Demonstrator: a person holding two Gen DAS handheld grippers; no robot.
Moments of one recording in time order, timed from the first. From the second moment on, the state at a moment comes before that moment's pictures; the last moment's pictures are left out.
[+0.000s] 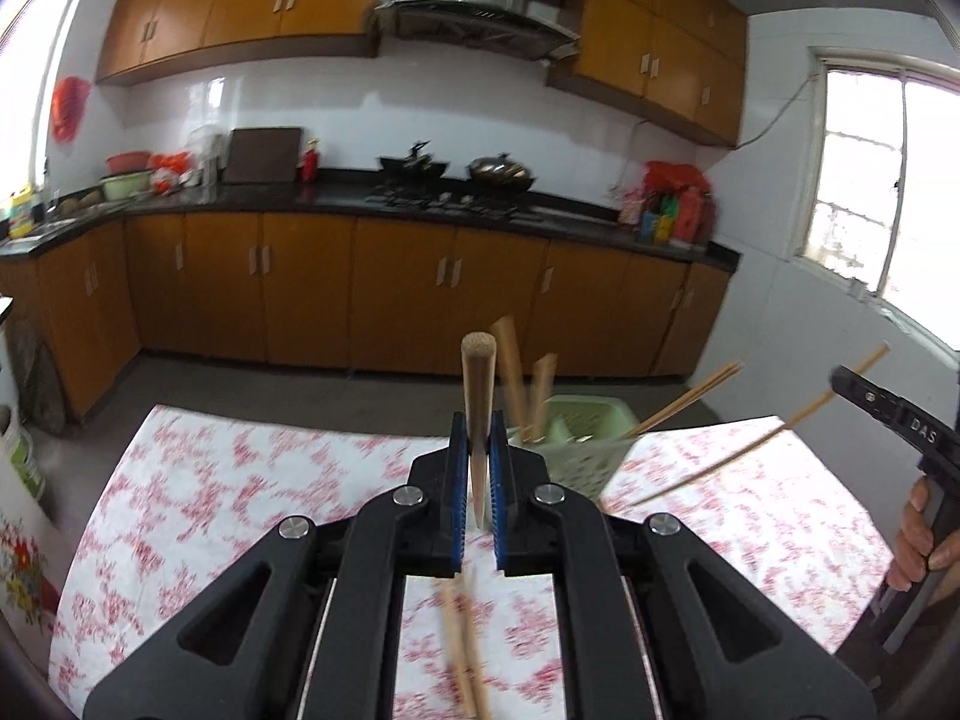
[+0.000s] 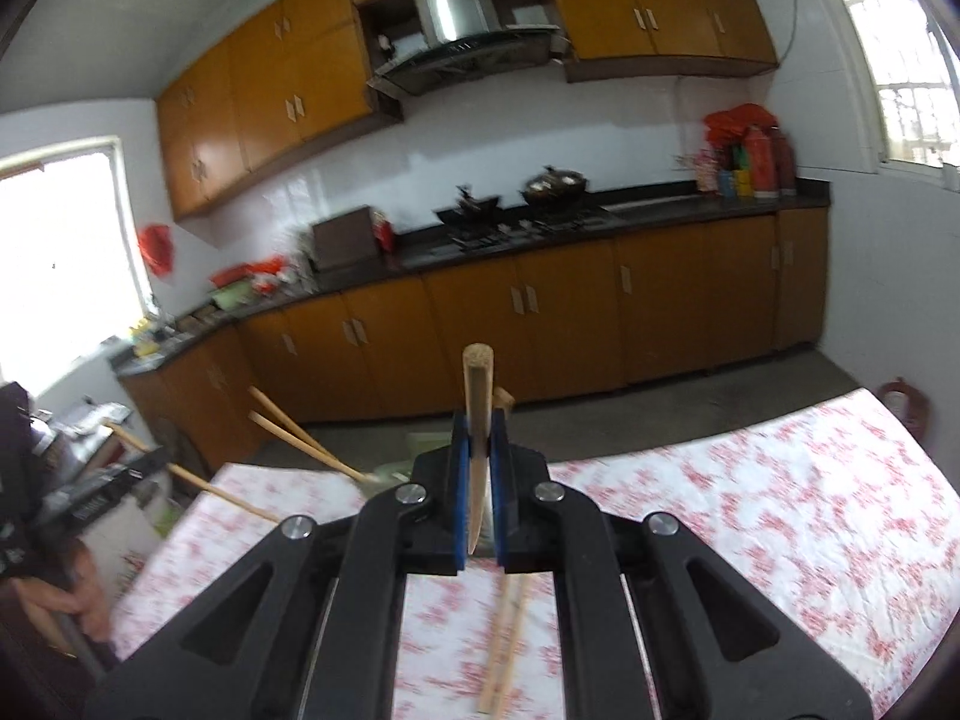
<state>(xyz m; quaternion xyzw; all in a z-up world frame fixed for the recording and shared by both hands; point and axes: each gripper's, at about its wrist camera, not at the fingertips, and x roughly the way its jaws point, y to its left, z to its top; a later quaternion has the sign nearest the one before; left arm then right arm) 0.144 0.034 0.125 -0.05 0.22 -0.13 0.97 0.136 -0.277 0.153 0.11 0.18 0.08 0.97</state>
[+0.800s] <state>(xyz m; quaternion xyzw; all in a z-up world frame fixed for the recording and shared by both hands) 0.221 -0.024 0.142 -0.10 0.16 -0.10 0.98 0.233 -0.245 0.150 0.09 0.20 0.07 0.97</state>
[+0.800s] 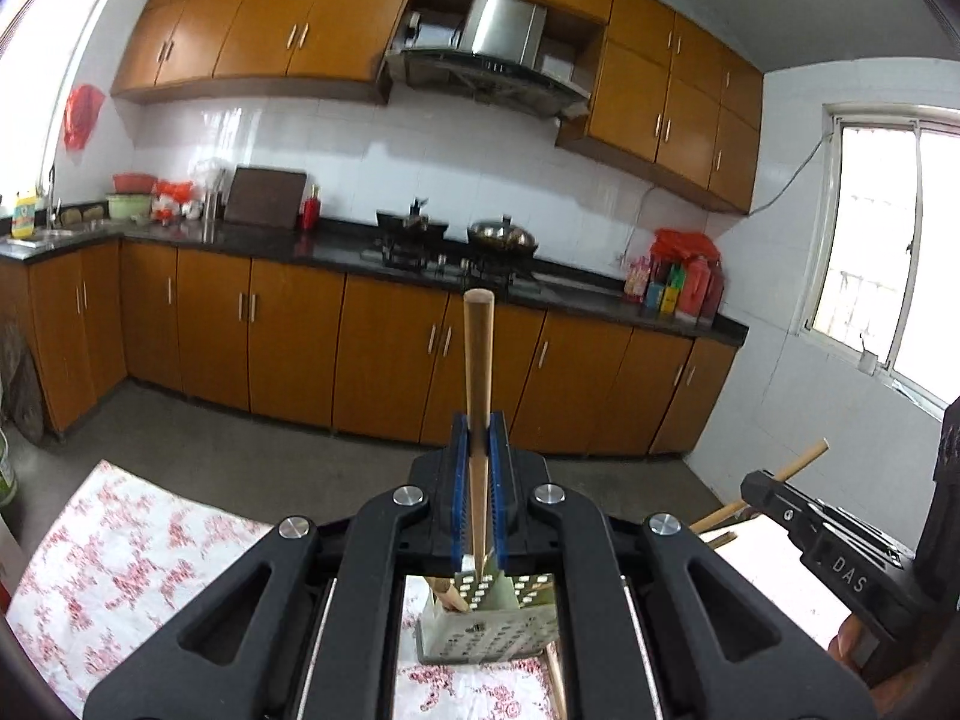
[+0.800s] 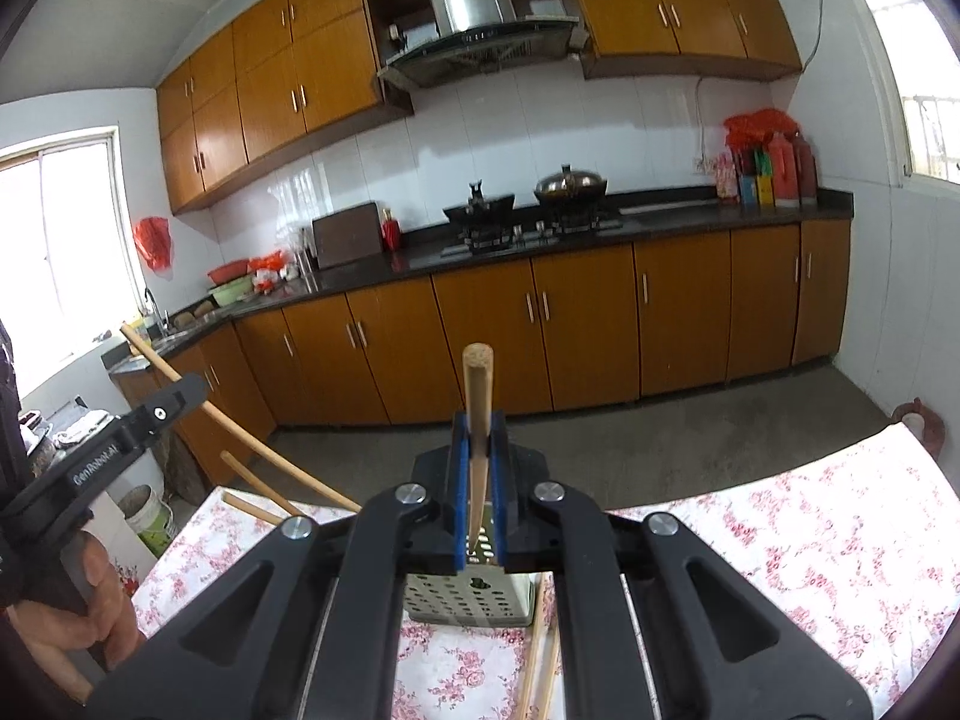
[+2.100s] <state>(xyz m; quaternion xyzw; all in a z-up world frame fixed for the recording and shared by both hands) 0.176 0.051 -0.018 -0.05 0.35 -0.04 0.93 0.201 -0.255 -0.069 0.10 0.42 0.03 0.90</state>
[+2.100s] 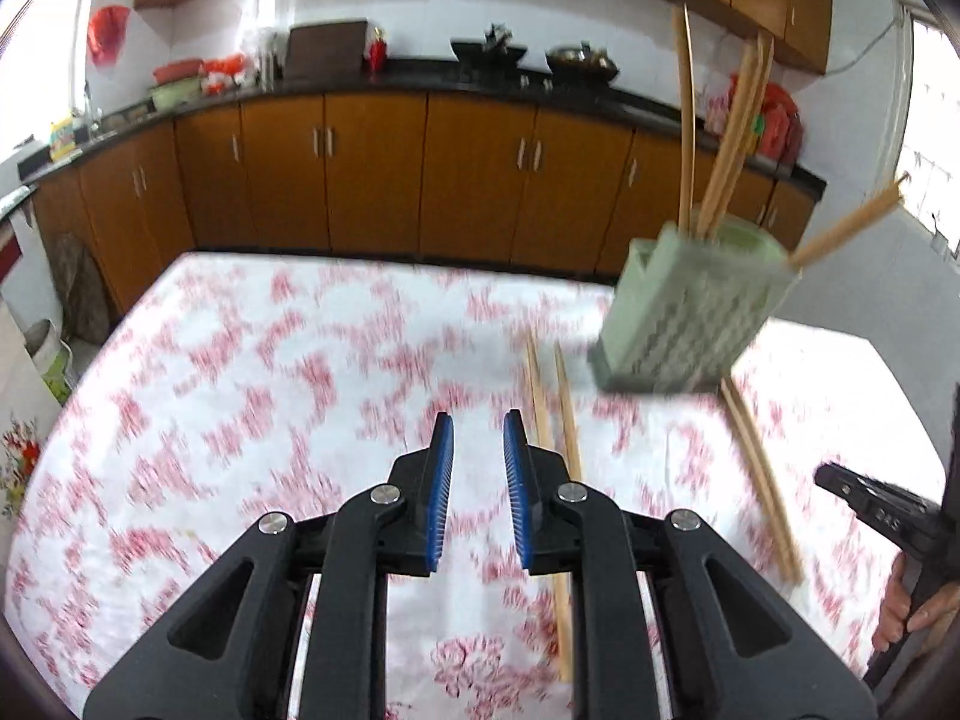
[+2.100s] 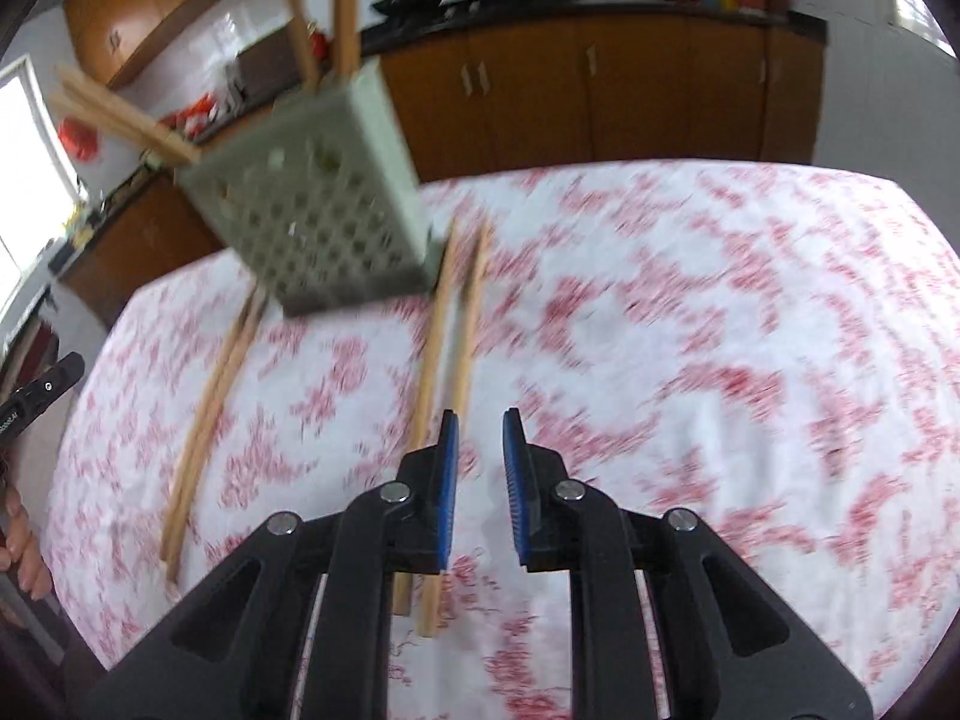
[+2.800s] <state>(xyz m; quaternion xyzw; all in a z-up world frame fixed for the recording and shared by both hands) 0.176 0.019 -0.072 -0.03 0.42 -0.12 0.90 0.212 -0.282 -0.094 0.08 0.44 -0.07 0.89</state>
